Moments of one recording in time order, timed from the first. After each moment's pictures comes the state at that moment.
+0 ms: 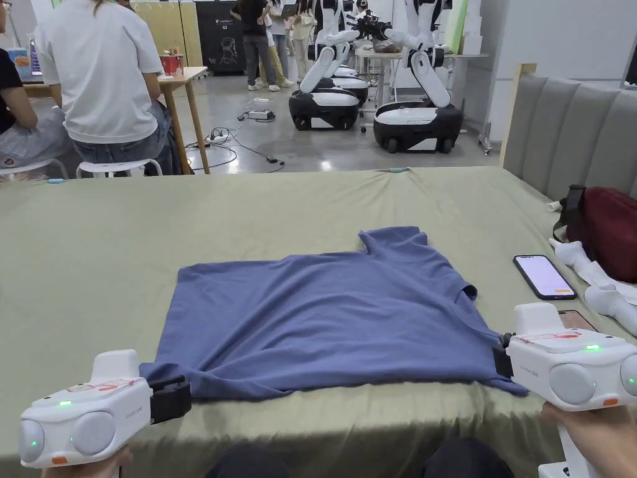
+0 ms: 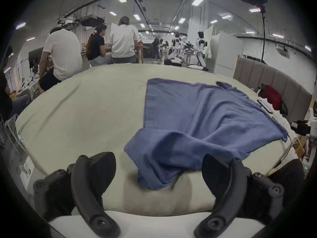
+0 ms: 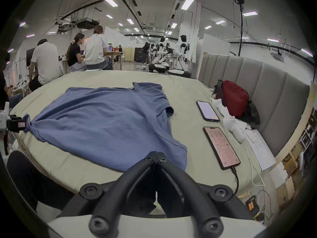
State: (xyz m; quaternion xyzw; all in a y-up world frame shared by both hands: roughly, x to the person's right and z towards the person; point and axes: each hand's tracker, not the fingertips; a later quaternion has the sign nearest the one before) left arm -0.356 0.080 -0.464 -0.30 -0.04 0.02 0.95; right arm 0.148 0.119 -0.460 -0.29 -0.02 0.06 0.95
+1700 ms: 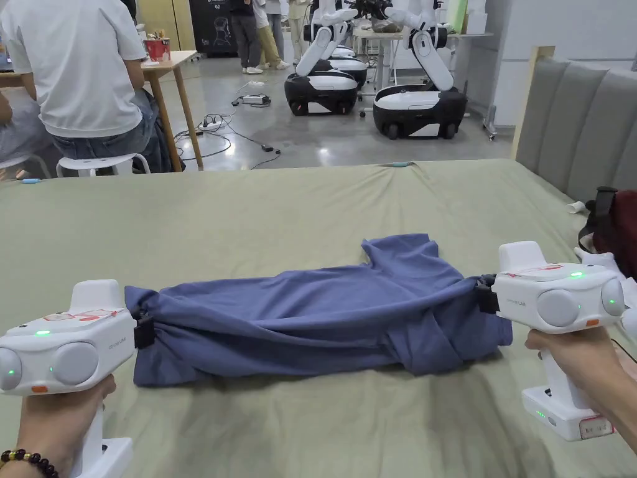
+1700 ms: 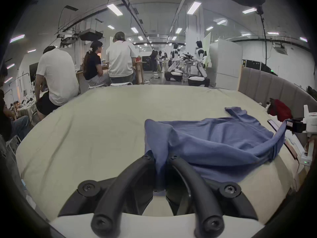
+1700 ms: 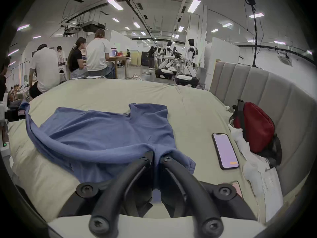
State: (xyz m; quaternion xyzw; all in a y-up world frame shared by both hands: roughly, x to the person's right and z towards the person) left arm -0.349 0.152 -0.617 -0.25 -0.03 -0.01 0.97; right arm 0.165 0.151 -0.659 -0.28 0.01 0.06 0.96
